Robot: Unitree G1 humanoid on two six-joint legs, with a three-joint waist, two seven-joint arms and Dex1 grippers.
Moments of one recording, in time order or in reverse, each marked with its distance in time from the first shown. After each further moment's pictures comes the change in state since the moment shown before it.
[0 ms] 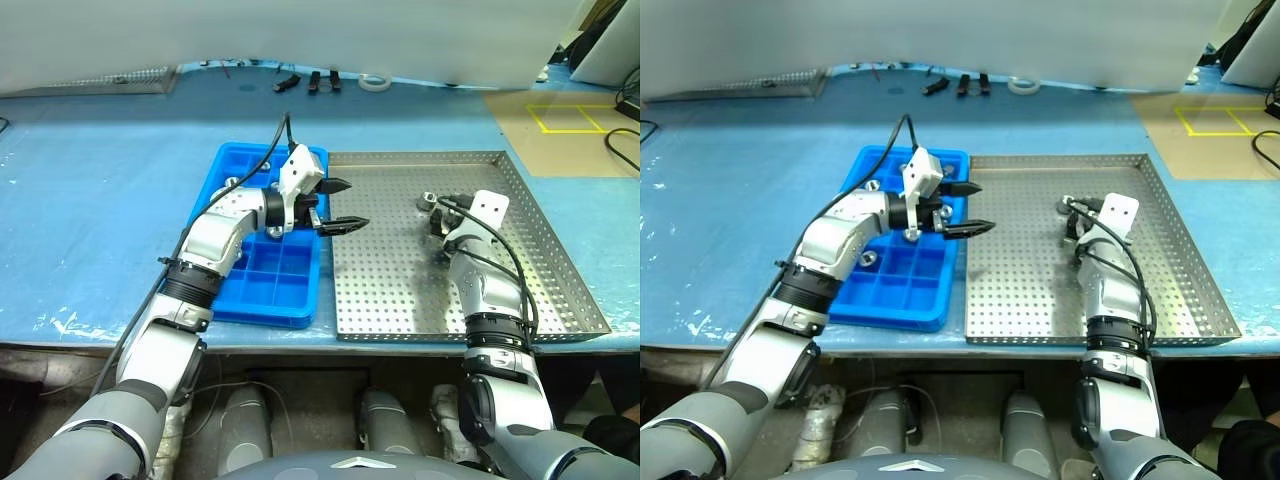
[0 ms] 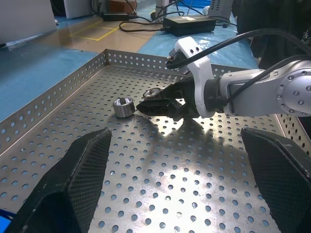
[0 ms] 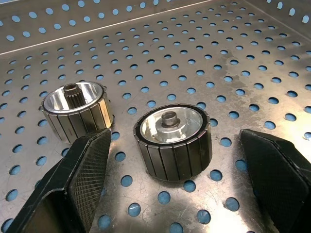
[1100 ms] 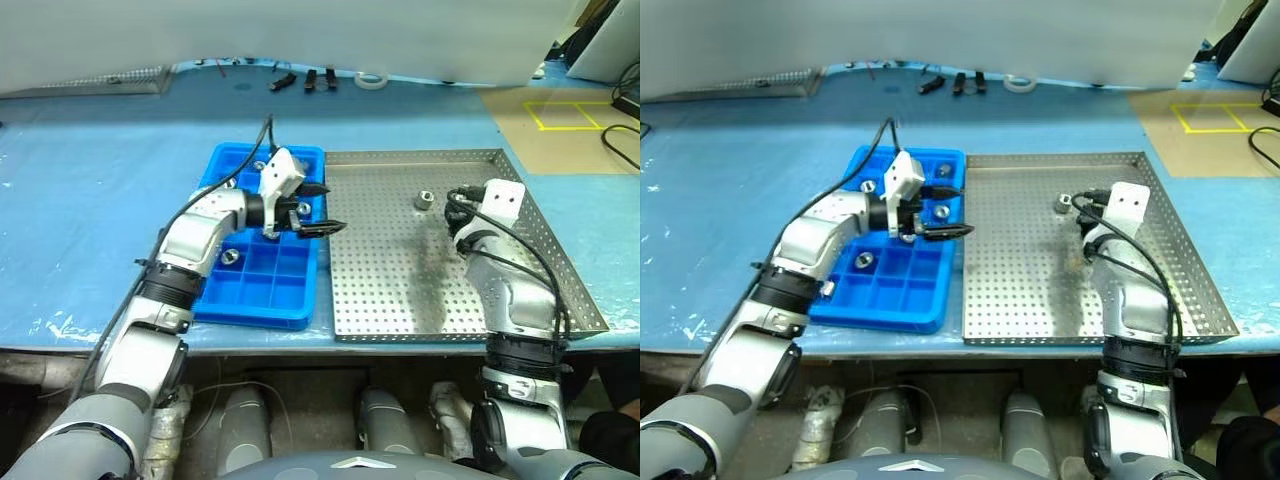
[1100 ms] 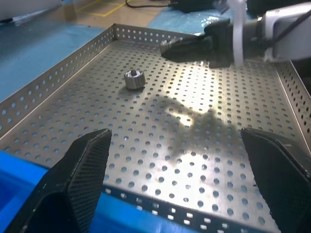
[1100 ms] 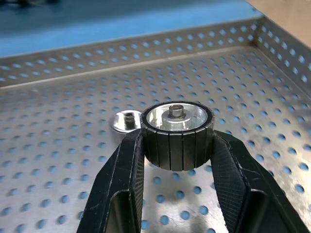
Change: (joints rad) left arm 0.053 0.139 0.023 -0.030 0.004 0.024 -0.059; right arm 0.130 -0.086 0.066 -0.535 0.097 0.363 0.131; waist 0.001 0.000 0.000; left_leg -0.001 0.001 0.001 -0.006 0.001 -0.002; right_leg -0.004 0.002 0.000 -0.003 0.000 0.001
